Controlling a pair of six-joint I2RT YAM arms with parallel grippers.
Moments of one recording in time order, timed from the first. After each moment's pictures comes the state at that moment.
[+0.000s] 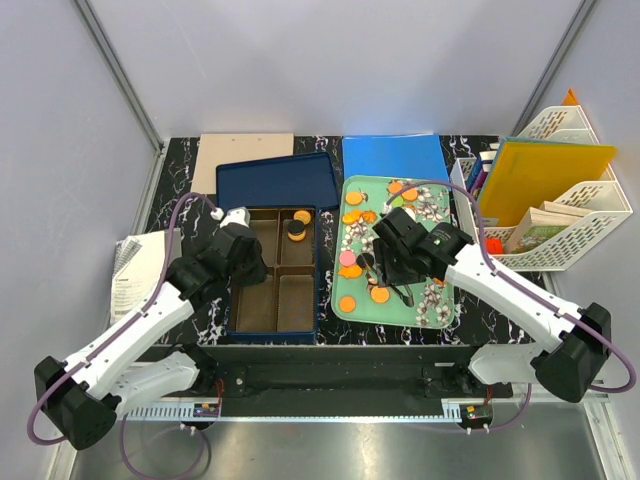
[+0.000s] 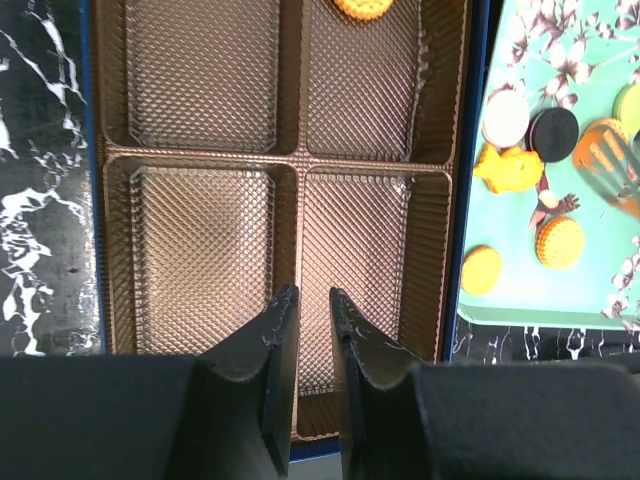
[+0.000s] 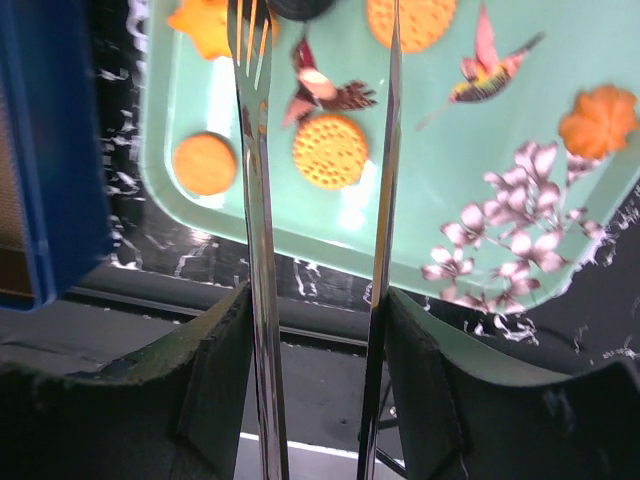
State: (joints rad) left arm -0.65 0.95 0.86 -0.75 -0.22 -0.73; right arm 0.78 1.28 1.18 -1.01 0.18 0.57
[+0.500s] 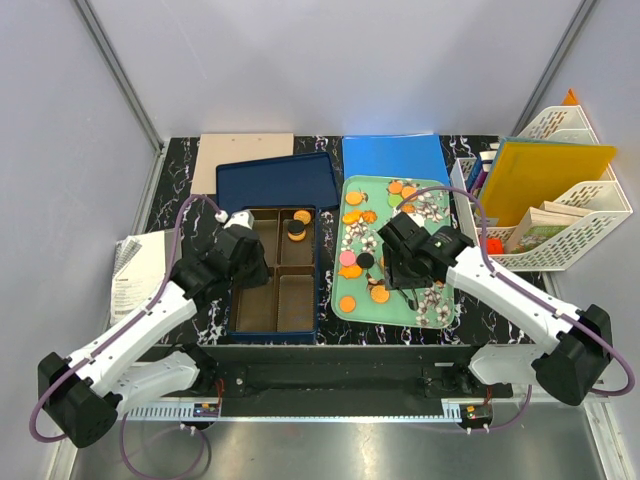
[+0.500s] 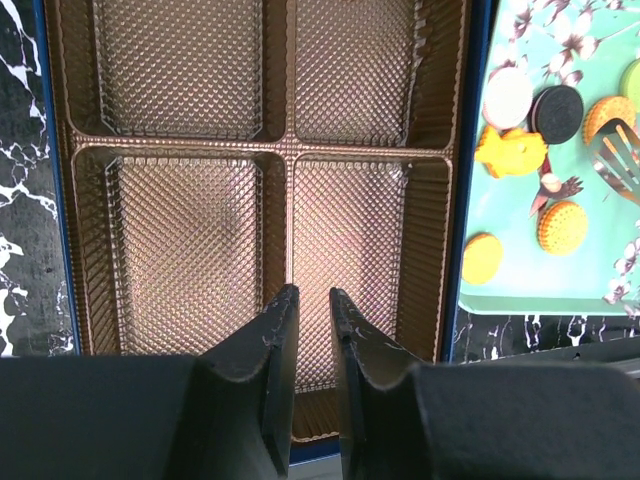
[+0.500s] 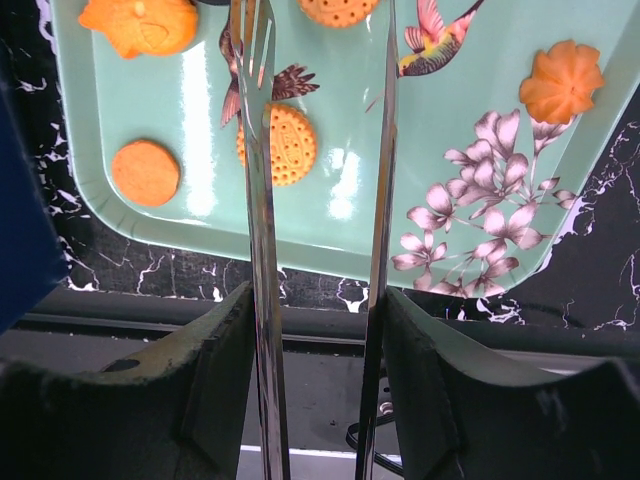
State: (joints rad) left arm -0.65 0.97 0.83 -0.72 -0.18 -0.73; right arm 0.74 1.26 1.10 -1.03 0.23 0.63
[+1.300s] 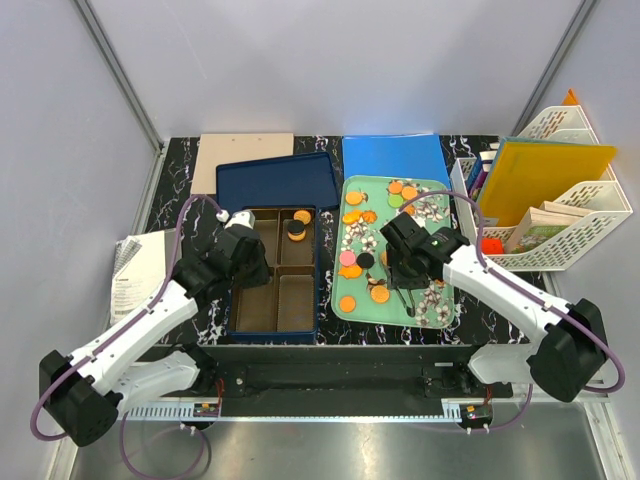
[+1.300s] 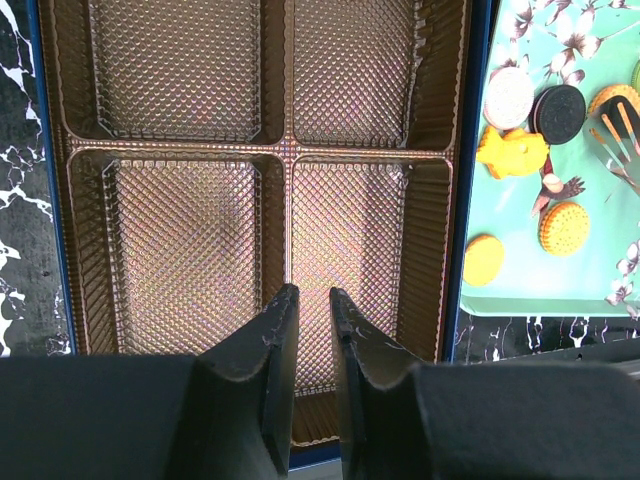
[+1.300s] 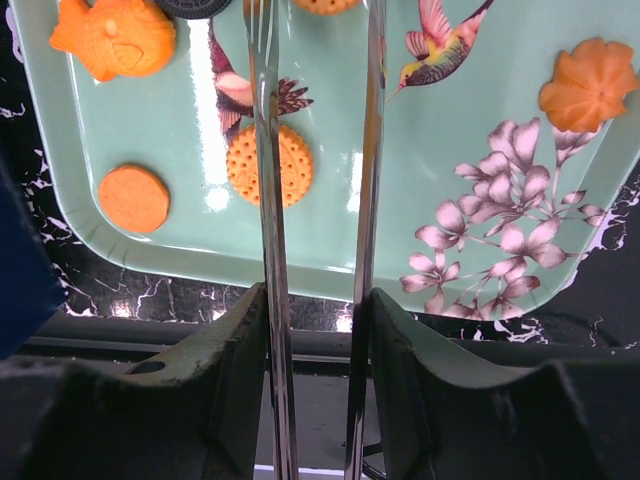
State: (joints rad) left arm -0.65 0.98 0.82 -0.71 -0.18 -0.73; right arm 0.68 1.29 1.02 -0.94 0.19 0.62
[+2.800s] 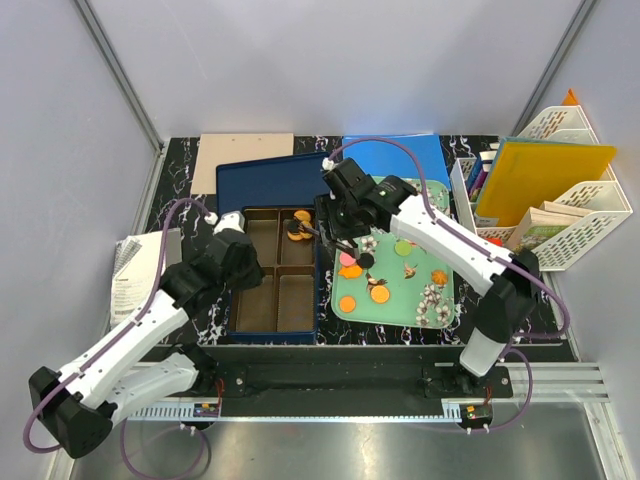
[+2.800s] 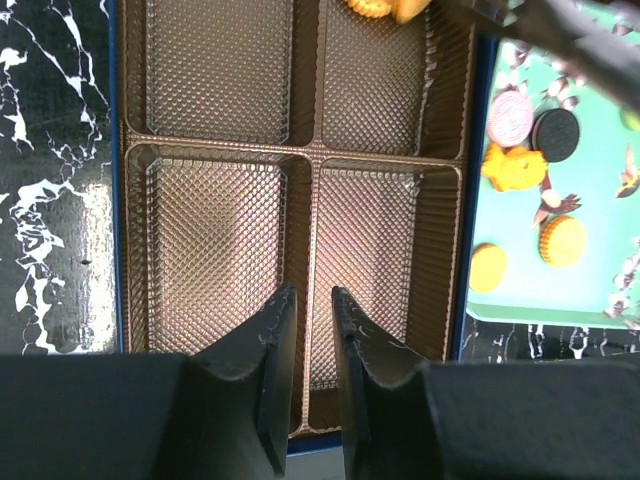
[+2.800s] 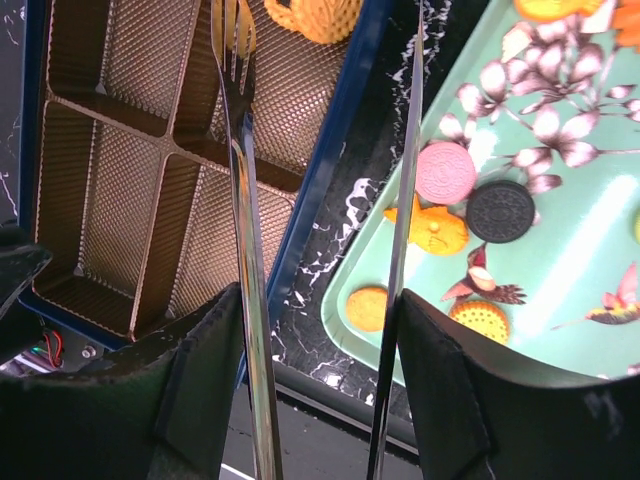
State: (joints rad) left arm -0.65 0.88 0.82 -0.76 -0.24 -0.74; right arm 0.80 1.73 1.68 -0.91 0.04 0.47
